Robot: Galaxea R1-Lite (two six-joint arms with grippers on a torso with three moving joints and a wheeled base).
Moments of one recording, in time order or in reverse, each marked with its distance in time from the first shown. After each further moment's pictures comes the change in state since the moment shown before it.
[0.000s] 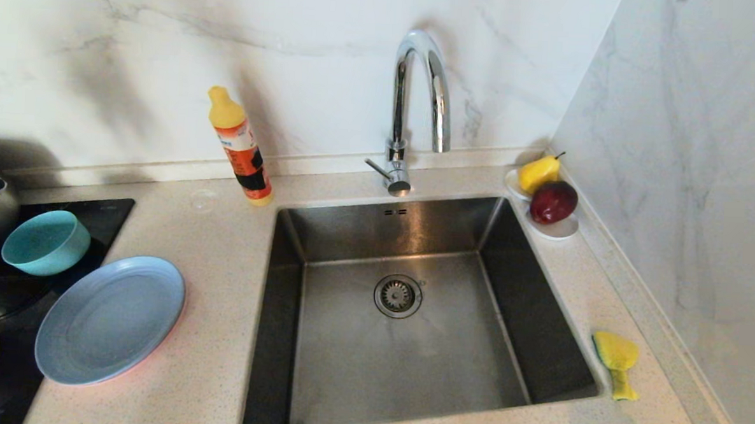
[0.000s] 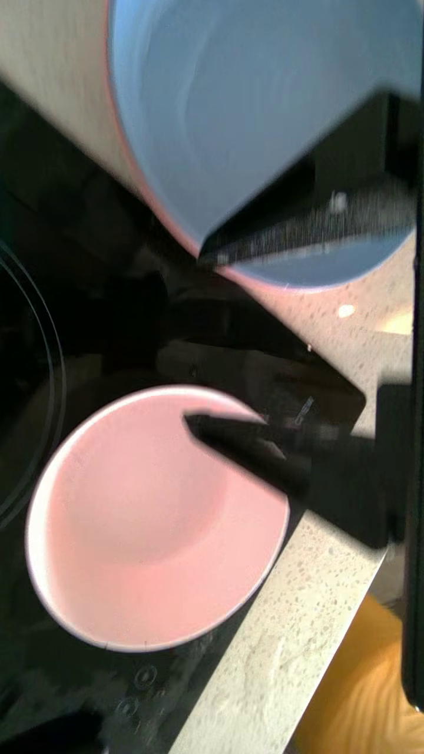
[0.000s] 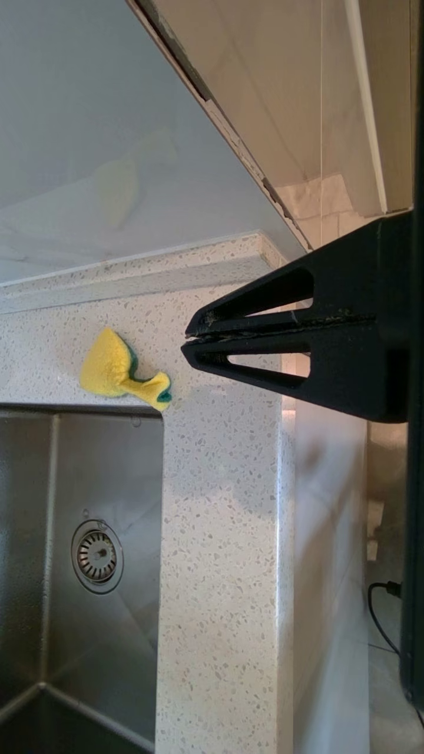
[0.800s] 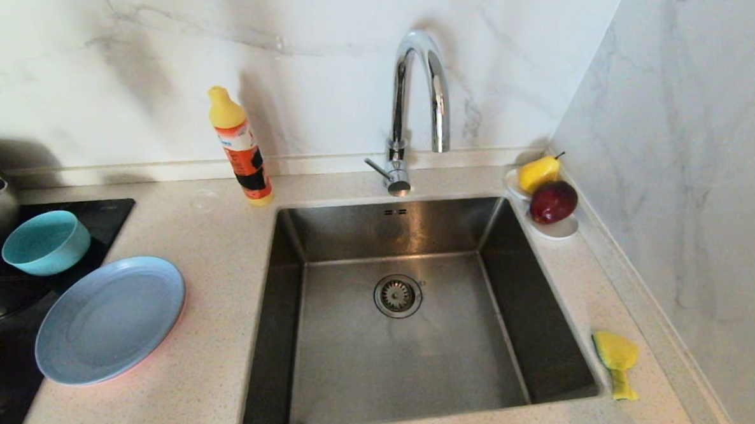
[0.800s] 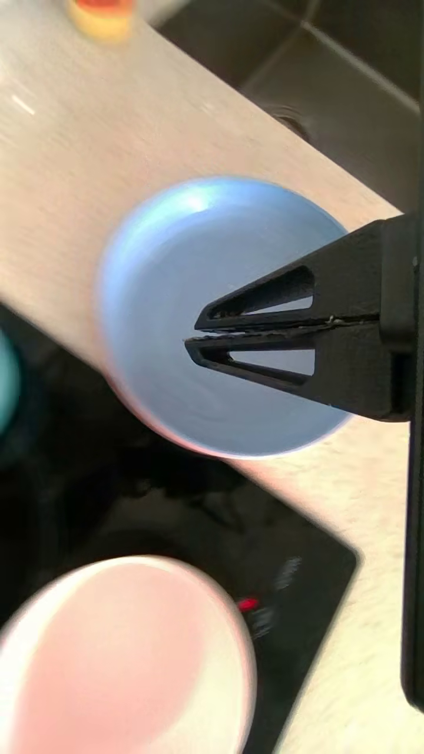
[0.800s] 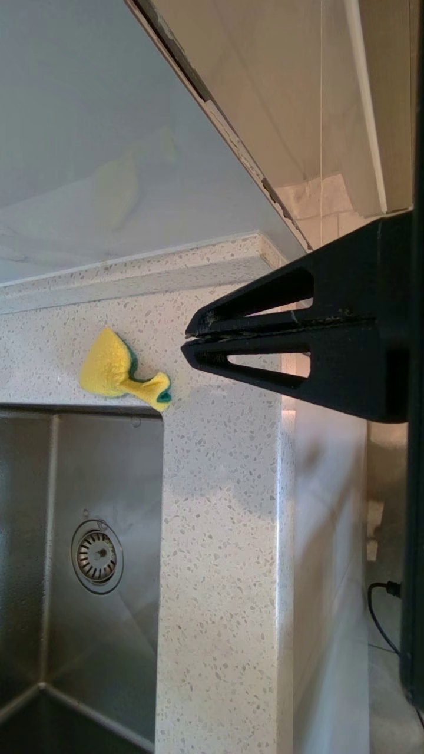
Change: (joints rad) left arm -0.041 -0.273 0.231 -0.245 -0.208 -0.264; right arm 0.000 0.000 0.000 0.000 0.000 0.000
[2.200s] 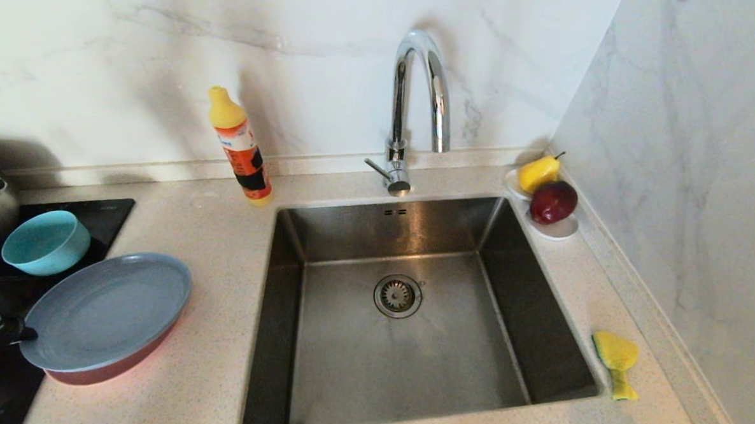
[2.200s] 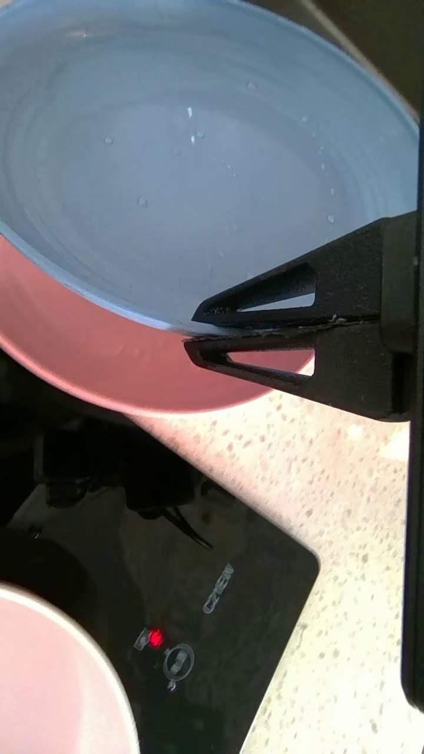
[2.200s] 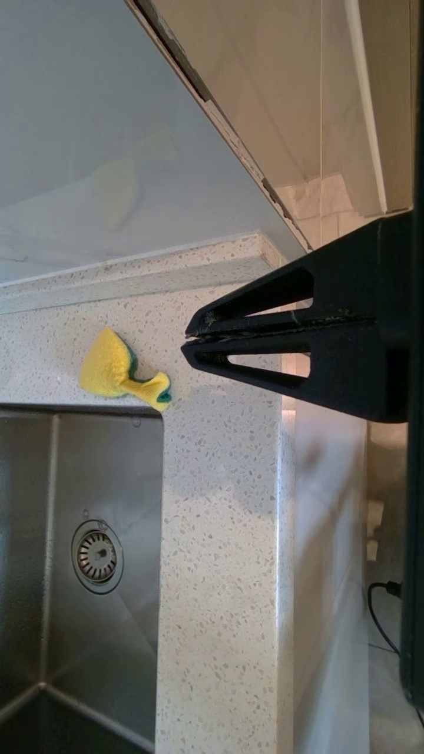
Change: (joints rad) left arm -0.016 0.045 0.333 -0.203 -0.005 0.006; right arm 0.000 0.000 0.000 0.000 0.000 0.000
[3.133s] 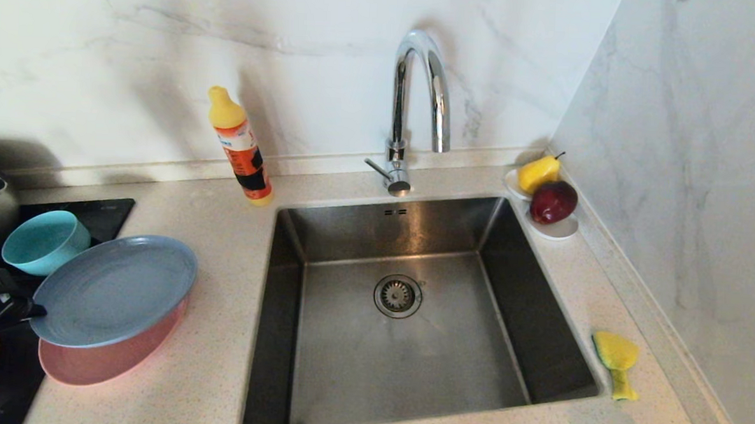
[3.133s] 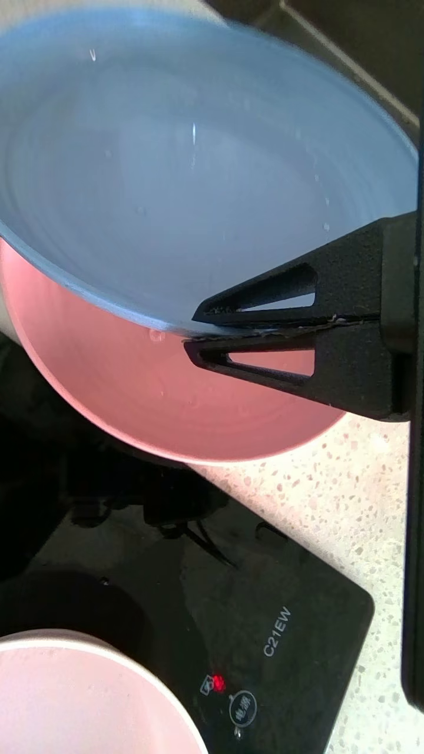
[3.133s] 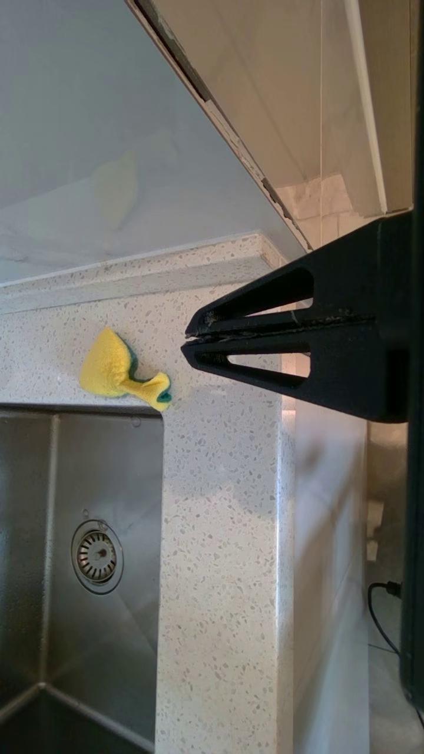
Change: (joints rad) left arm -0.038 0.017 -0.041 -0.065 -0.008 -0.057; right arm 0.000 0.000 0.000 0.000 0.000 0.000
